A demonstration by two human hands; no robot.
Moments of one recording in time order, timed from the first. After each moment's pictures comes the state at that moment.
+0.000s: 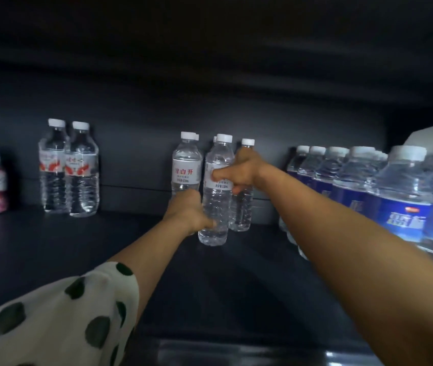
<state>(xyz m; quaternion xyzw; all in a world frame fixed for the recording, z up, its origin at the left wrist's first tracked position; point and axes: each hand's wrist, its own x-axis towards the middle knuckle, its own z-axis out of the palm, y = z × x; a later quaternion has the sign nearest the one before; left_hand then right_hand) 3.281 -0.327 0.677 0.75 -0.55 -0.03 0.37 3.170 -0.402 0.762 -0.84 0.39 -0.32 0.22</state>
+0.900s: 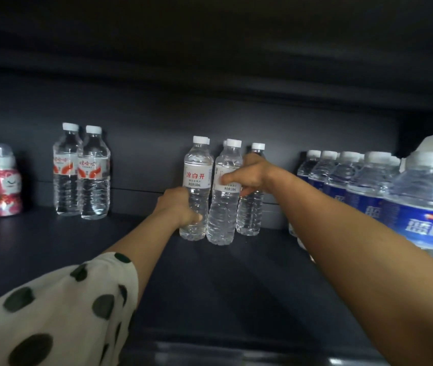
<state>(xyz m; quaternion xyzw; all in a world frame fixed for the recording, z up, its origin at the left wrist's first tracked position) 3.317 -0.313 0.688 0.79 -0.51 0.01 0.34 3.179 -0.409 0.765 -0.84 0.41 -0.27 0.24</state>
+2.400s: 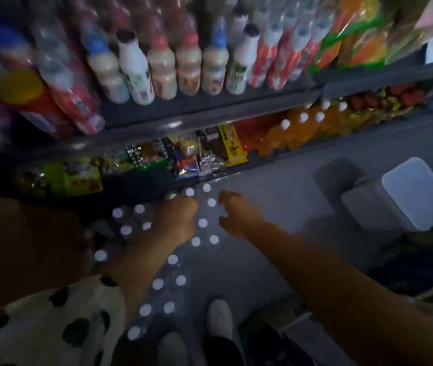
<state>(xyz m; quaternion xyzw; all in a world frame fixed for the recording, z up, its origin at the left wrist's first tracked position) 3.103 -0.021 -0.084 0.66 -0.67 -0.32 -0.08 2.949 -0.045 -0.101 -0.74 0.58 0.12 0.33</state>
